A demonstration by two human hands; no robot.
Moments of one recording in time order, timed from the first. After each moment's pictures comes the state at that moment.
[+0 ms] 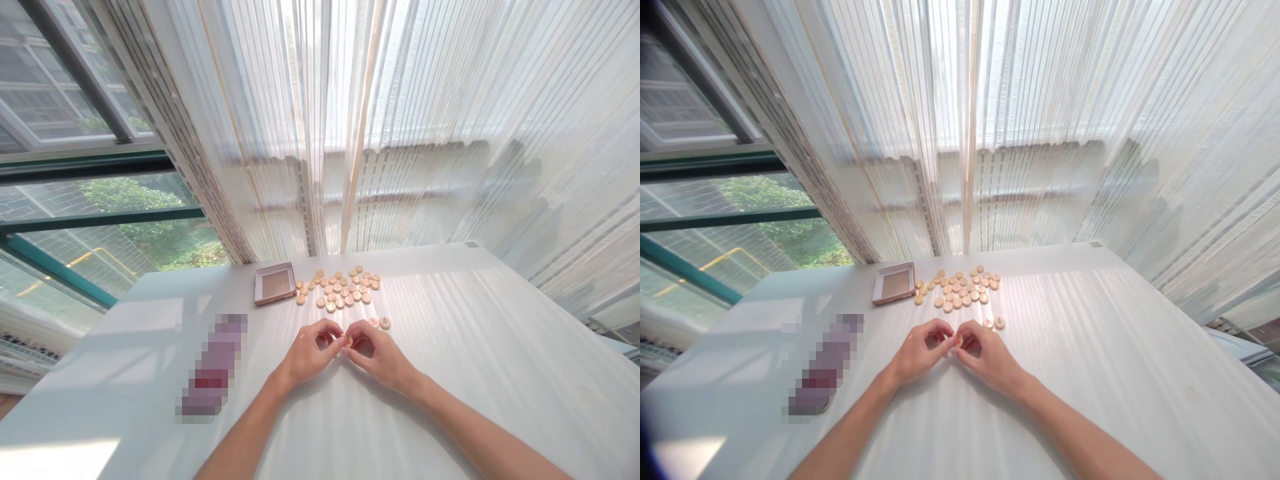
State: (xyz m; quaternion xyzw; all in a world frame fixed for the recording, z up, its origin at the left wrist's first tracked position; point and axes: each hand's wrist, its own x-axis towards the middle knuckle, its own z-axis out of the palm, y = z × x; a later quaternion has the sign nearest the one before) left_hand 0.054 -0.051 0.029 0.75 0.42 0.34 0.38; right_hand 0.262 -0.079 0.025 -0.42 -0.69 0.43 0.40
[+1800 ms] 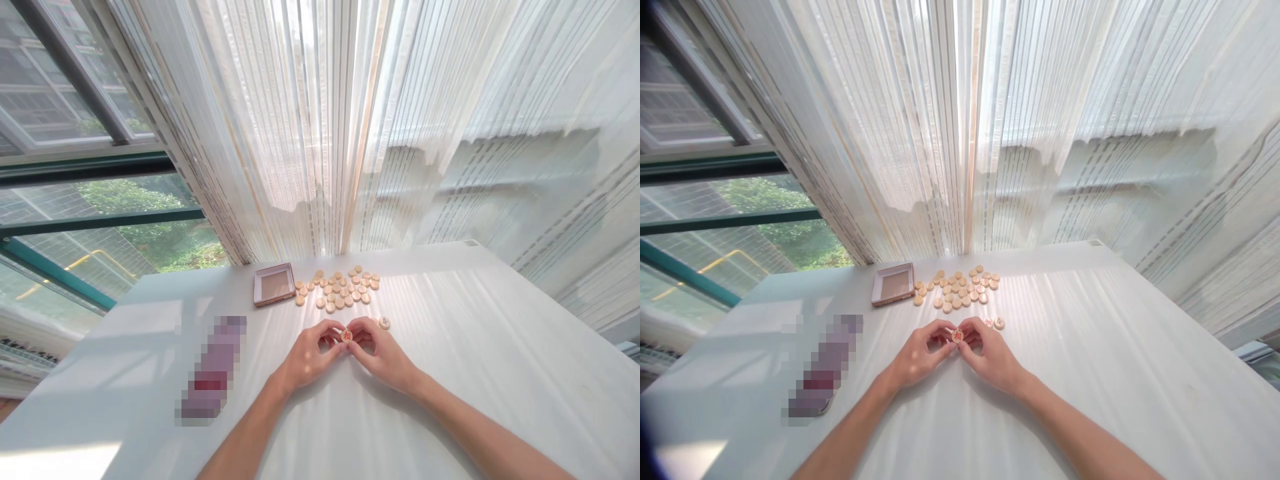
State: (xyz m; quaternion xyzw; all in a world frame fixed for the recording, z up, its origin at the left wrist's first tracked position) left_hand 0.055 -0.052 0.030 0.74 0.40 0.32 0.44; right_hand 0.264 -0.079 0.024 -0.40 -0.67 0.44 0.43
